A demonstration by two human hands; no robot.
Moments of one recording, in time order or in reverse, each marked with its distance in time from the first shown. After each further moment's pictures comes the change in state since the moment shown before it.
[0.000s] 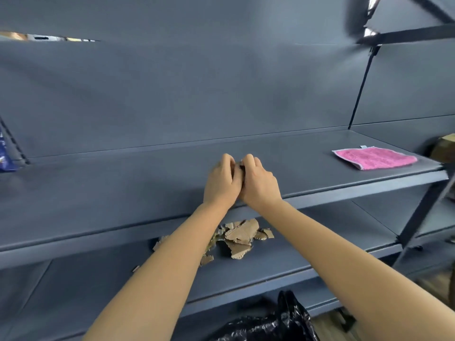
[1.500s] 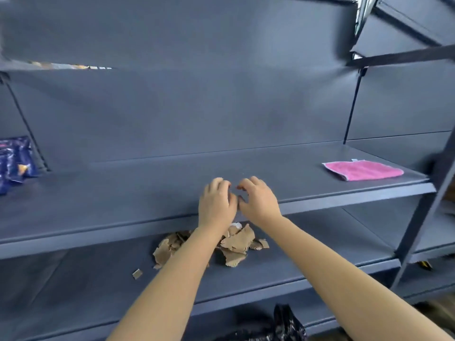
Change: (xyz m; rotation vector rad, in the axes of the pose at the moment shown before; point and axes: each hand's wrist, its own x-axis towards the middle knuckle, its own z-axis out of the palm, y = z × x) left_hand -0.043 0.014 0.014 0.385 -0.004 0.004; right_hand -0.030 0.037 -0.009 0.096 0.029 -0.104
